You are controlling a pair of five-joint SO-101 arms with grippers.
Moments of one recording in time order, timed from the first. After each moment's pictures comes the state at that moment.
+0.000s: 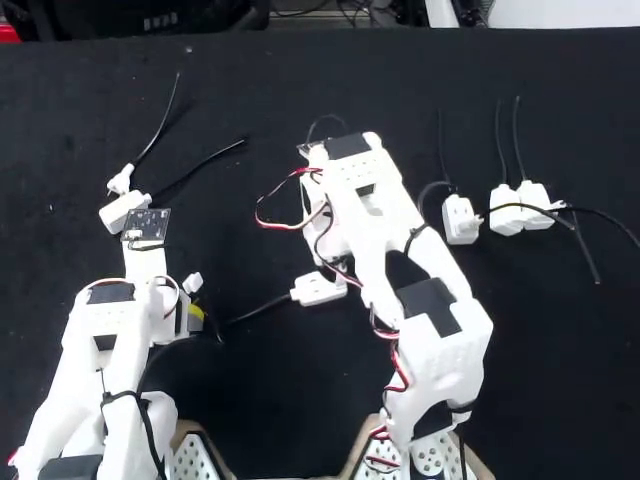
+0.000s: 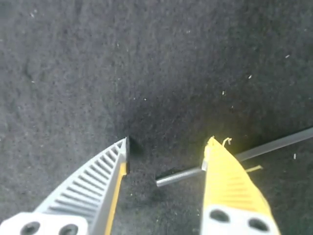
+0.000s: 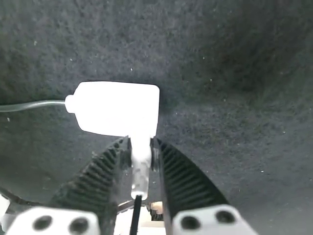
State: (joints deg) left arm -11.3 -37.3 70.9 51.0 -8.0; right arm -18.9 20.5 -0.6 93.8 -2.7
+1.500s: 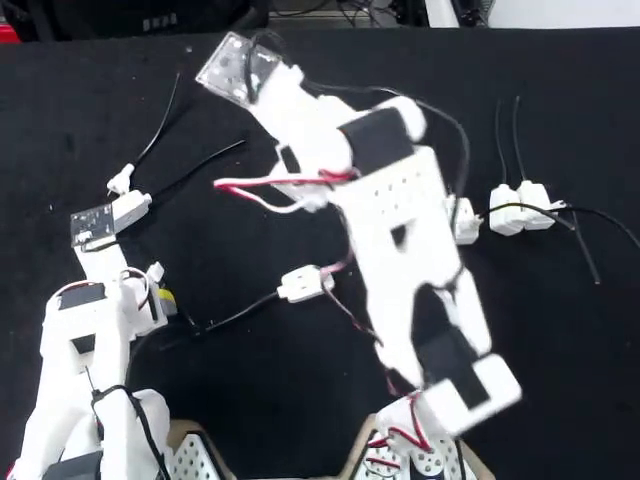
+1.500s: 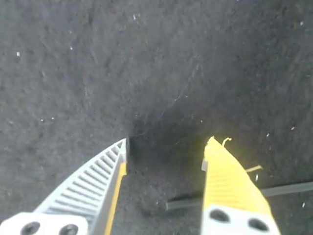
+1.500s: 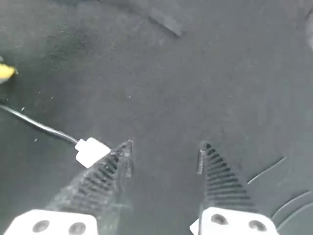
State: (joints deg) left arm -21.7 -37.7 69.5 49.5 -0.5; right arm -26.6 1.7 -32.1 99.2 31.5
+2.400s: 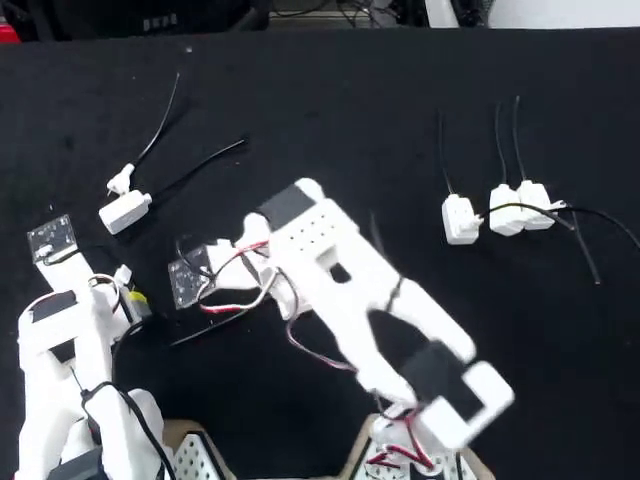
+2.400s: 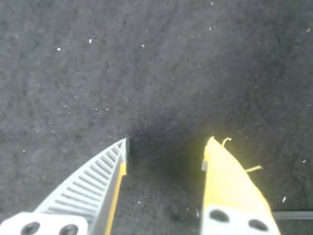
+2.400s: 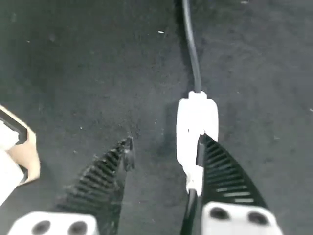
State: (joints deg) left arm -32.3 -37.7 69.5 49.4 -0.5; right arm -38.3 3.5 13.1 88.8 69.4
